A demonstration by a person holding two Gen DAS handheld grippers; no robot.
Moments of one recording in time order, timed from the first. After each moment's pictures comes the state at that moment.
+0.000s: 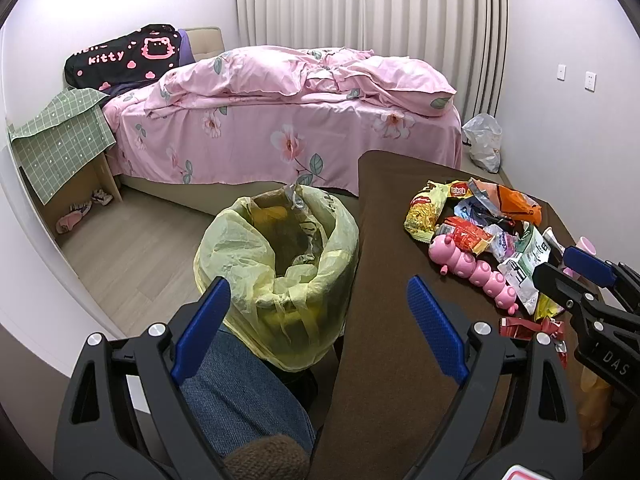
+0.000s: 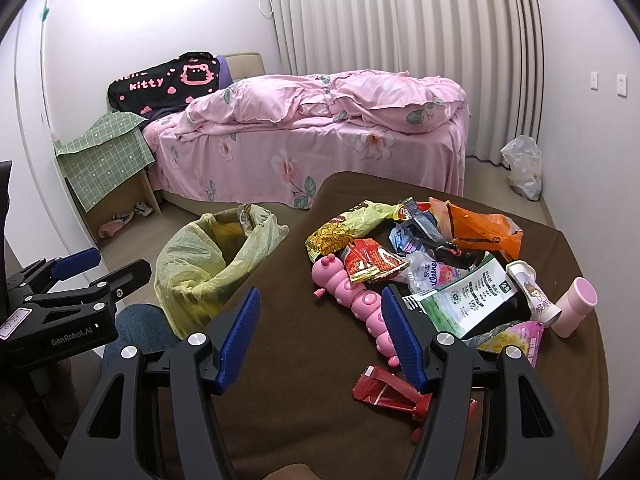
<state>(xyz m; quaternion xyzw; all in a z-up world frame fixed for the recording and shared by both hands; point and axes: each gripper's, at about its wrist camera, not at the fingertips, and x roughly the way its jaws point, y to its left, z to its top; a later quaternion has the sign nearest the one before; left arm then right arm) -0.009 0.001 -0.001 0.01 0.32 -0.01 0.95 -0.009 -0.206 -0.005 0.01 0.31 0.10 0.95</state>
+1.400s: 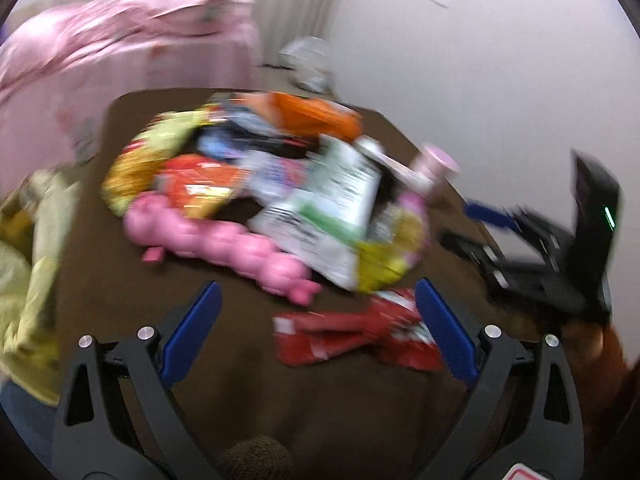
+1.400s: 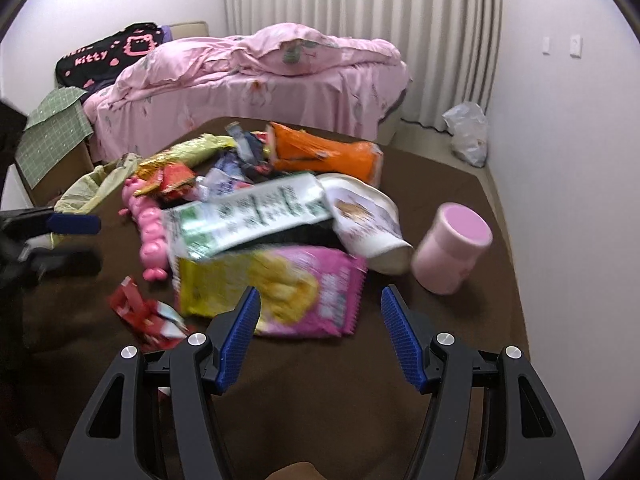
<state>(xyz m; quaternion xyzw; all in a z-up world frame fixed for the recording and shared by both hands) 0.044 -0.180 -0.060 0.05 0.42 -0.35 0.84 -0.009 -0.394 -0.073 -0.01 0.36 0.01 0.93</state>
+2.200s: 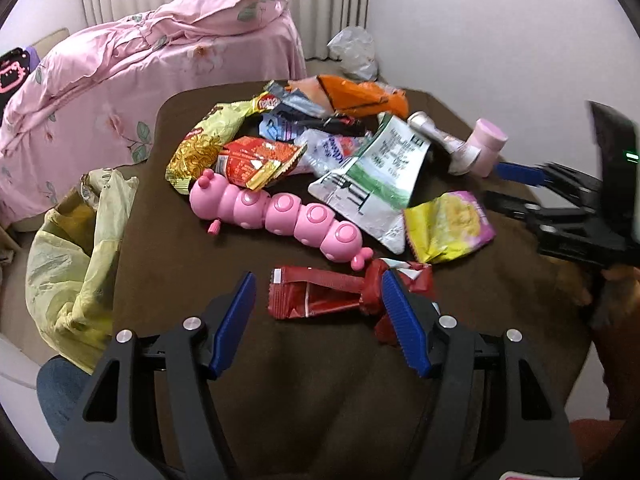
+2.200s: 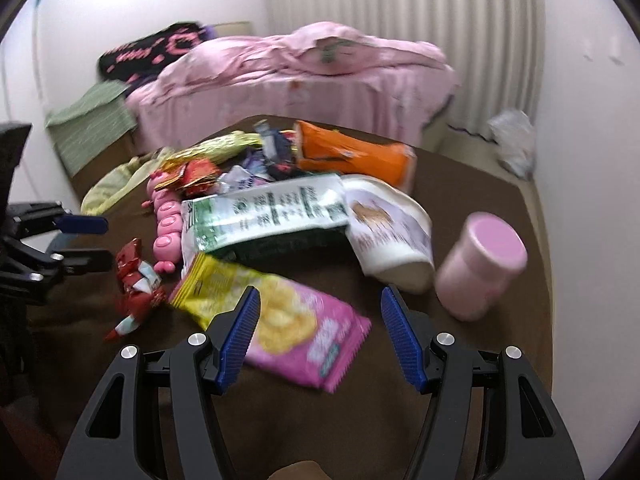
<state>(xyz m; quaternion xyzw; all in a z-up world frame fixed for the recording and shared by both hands) 0.035 -0.161 -0.065 0.09 0.42 -0.24 0.87 0.020 -0.402 -0.084 -0.03 0.36 0.12 0.92</state>
